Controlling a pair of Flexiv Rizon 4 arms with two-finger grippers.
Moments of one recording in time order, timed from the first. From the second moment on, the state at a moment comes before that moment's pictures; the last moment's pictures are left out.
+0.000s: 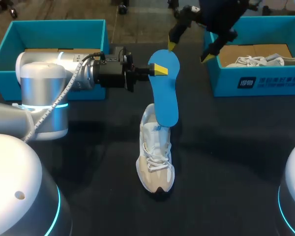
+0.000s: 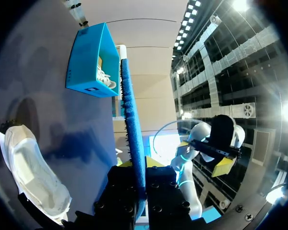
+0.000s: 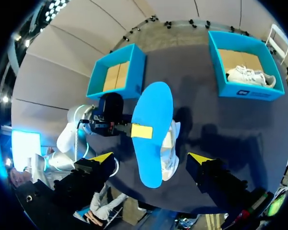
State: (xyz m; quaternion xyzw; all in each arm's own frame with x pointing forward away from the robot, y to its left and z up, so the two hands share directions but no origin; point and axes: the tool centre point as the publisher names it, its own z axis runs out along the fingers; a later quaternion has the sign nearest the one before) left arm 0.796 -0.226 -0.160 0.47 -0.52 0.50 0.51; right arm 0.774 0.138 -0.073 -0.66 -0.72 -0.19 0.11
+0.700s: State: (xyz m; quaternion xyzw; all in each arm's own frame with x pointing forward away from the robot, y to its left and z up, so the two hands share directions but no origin) left arm 0.796 -0.226 -0.160 0.47 -0.52 0.50 0.51; right arm 0.778 0.161 -0.072 -0.66 -0.74 -0.10 -0.01
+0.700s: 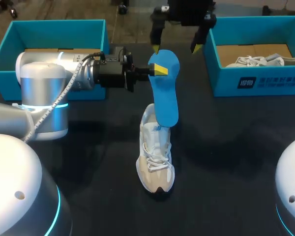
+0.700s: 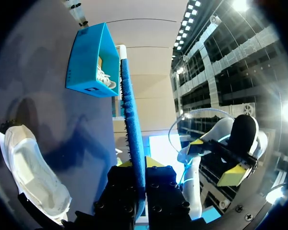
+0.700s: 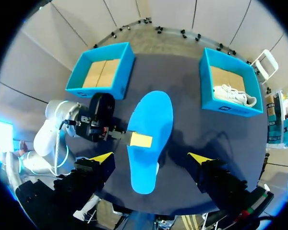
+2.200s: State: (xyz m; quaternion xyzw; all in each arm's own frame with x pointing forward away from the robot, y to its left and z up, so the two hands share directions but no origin) left arm 0.796 -0.226 -0.160 0.47 -0.52 0.50 0.51; right arm 0.757 0.149 -0.072 -0.65 -0.75 -0.13 0.04
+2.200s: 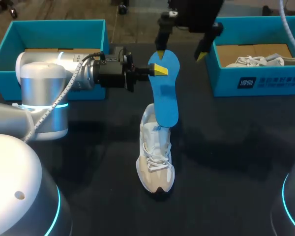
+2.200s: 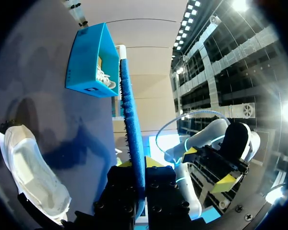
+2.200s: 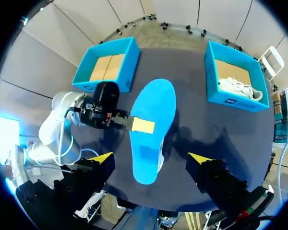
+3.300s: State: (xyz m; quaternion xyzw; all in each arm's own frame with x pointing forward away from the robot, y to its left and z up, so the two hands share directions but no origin) left arm 0.796 -0.226 -0.160 0.47 -0.52 0.50 0.51; right arm 0.764 0.082 -0.101 -0.61 -0.72 -0.29 0.16
